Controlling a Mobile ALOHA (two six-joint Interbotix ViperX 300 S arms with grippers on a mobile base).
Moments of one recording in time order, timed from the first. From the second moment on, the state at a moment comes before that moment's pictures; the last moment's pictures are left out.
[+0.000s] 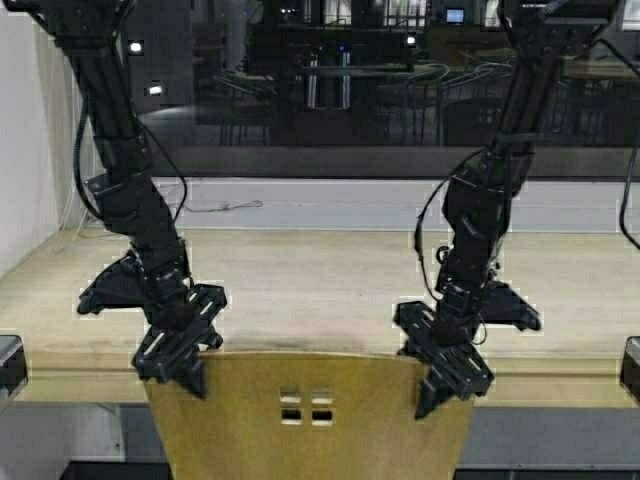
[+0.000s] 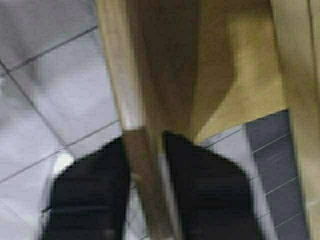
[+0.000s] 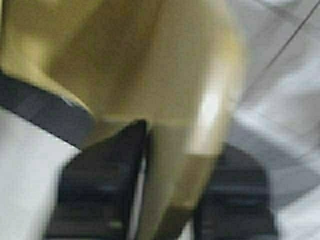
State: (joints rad) left arm -0.35 0.91 0.31 -0.92 0.03 -0.55; right arm 0.34 1.00 0.22 0.91 0.18 0.44
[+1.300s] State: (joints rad) left arm -0.27 0.24 0.61 -0.67 0.25 -0.03; right arm 0.31 0.40 0.50 0.62 0.22 0.18
